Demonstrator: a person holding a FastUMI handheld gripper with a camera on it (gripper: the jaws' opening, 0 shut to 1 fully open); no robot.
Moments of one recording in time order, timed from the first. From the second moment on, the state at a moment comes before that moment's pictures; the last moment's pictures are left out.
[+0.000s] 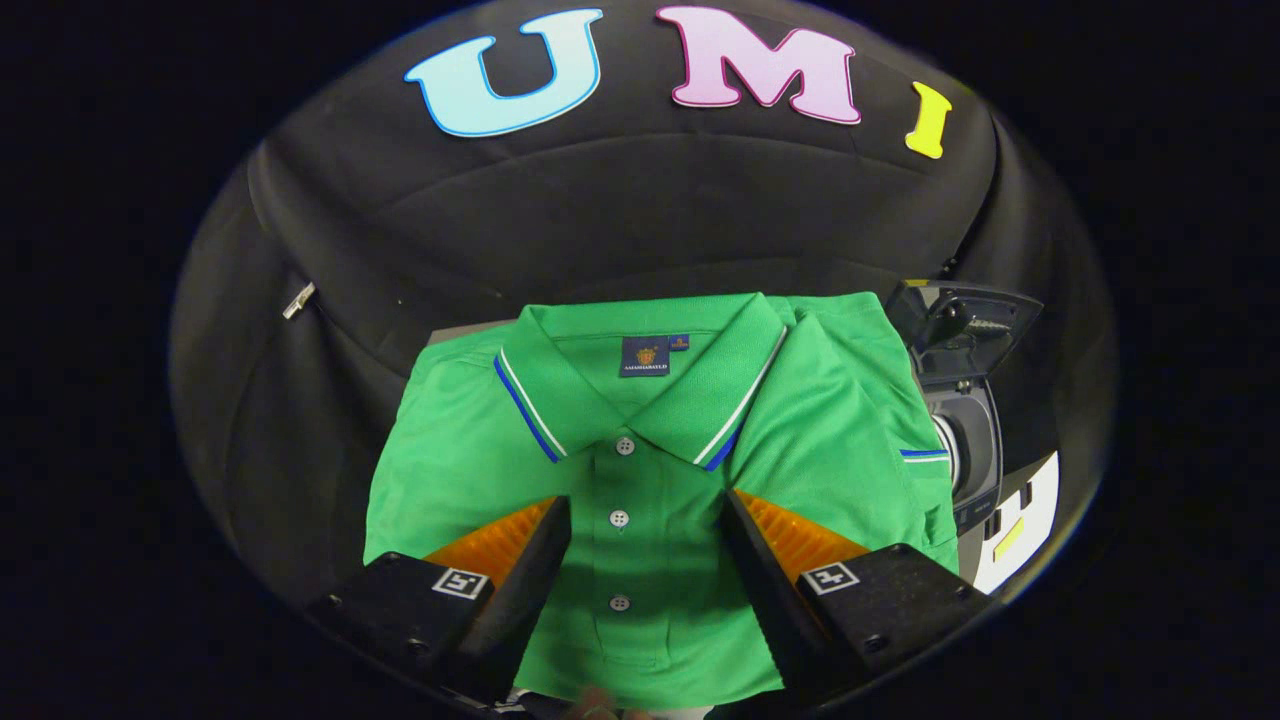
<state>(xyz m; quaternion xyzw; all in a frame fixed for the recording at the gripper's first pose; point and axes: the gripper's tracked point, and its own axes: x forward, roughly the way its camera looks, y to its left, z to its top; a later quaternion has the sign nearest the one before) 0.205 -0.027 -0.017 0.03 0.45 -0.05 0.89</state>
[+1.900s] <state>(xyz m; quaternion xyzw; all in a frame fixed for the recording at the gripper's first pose) 0.200 -0.038 0.029 -0.06 0.32 -0.07 0.94</state>
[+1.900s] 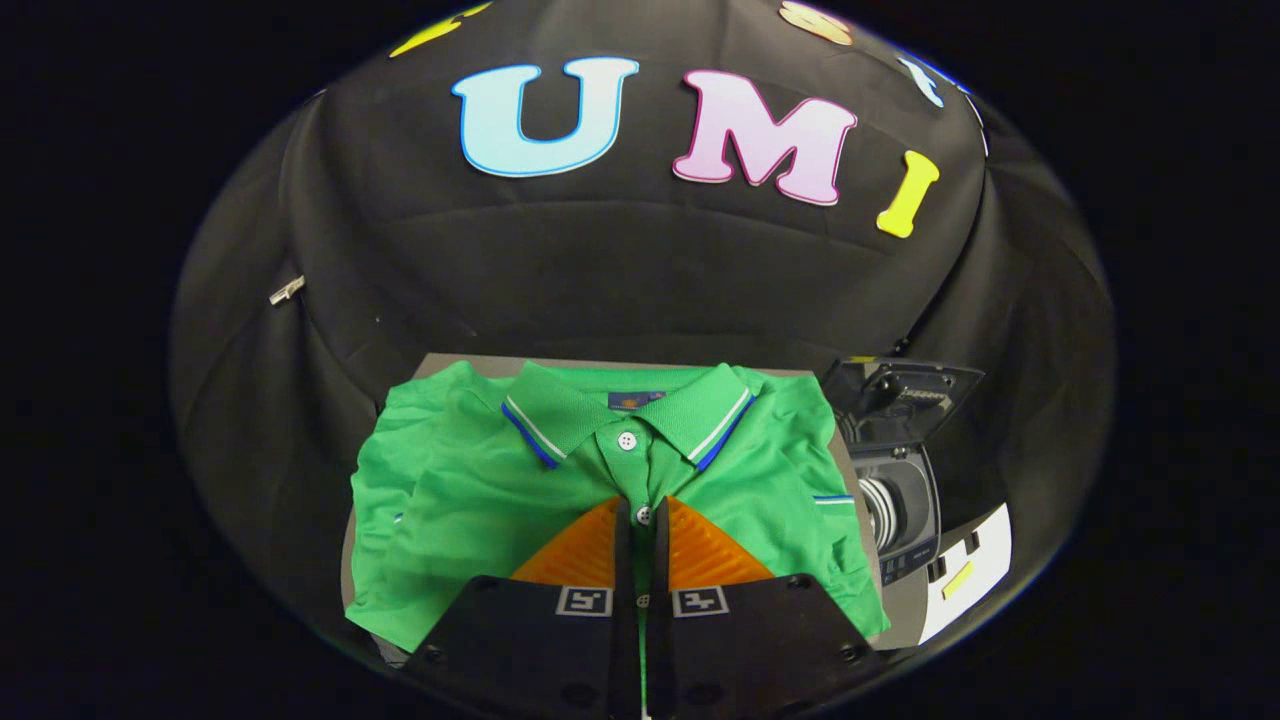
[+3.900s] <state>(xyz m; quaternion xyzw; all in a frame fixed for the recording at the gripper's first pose) 0.157 -0.084 0.185 -0.11 0.10 -0.14 0.98</state>
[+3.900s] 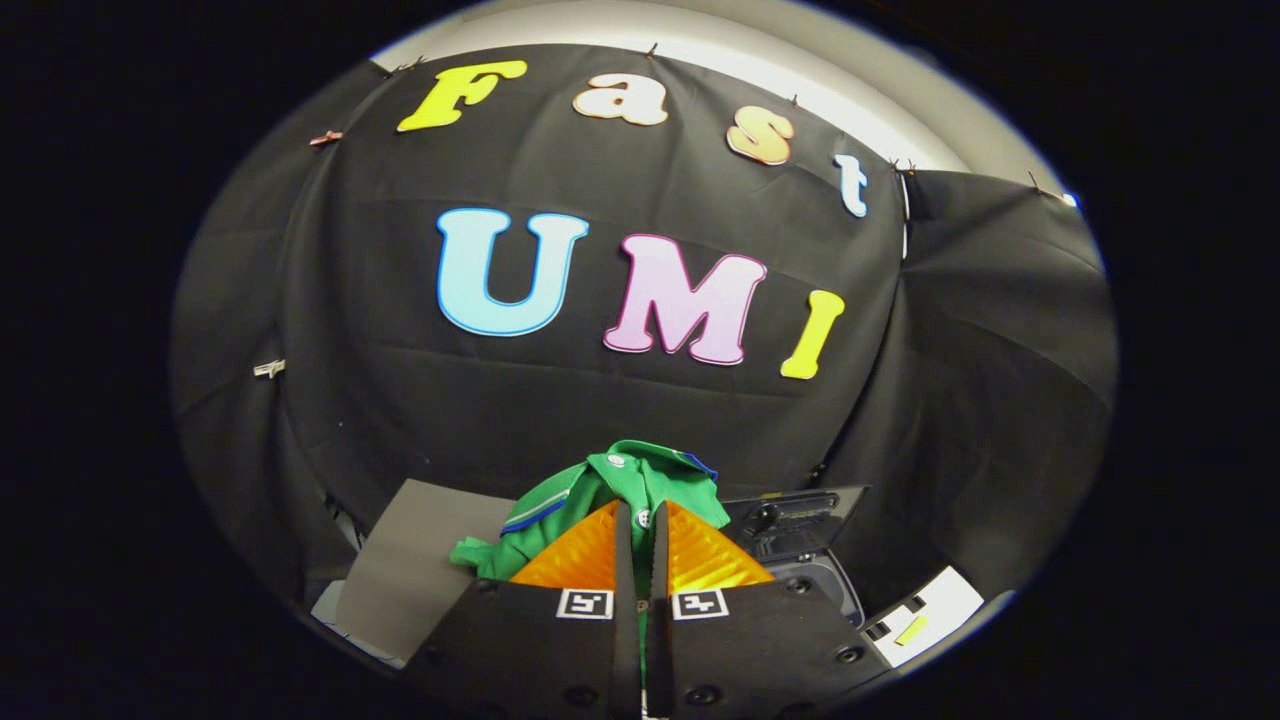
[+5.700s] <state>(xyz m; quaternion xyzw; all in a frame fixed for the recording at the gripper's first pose) 0.216 -0.466 -0.049 -0.07 0.24 -0.13 0.96</state>
